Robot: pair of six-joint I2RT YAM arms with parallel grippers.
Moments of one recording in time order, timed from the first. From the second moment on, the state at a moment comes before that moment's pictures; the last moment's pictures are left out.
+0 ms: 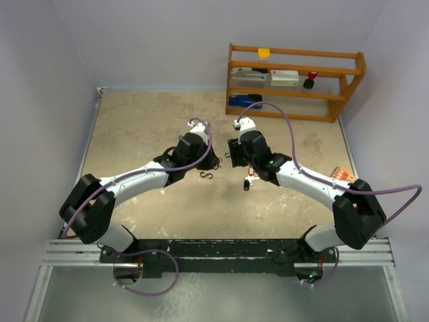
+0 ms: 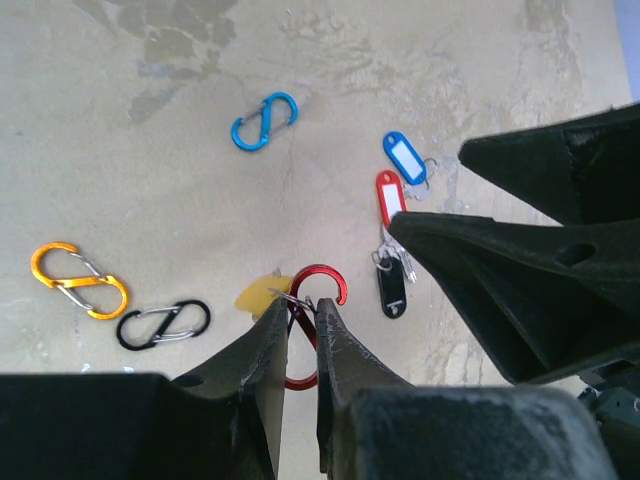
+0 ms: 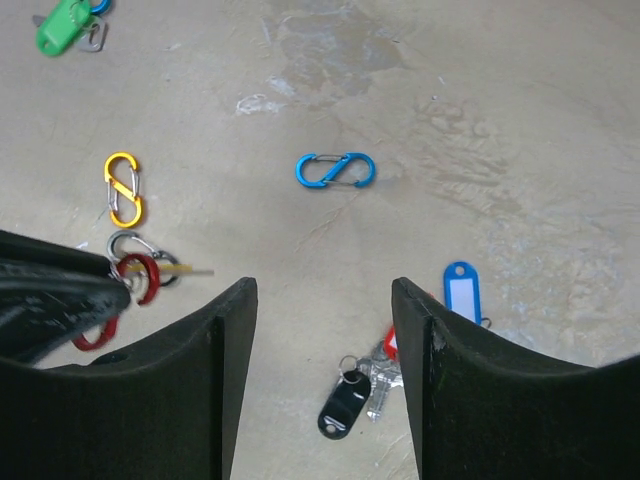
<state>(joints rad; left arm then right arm) -0.73 1.51 0.90 0.03 -0.01 -0.60 0.69 1.44 0.92 -0.10 0.27 0.20</state>
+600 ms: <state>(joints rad) -0.52 1.43 0.84 0.06 -0.15 -0.68 0.68 1.43 0.89 -0.12 0.30 0.21</state>
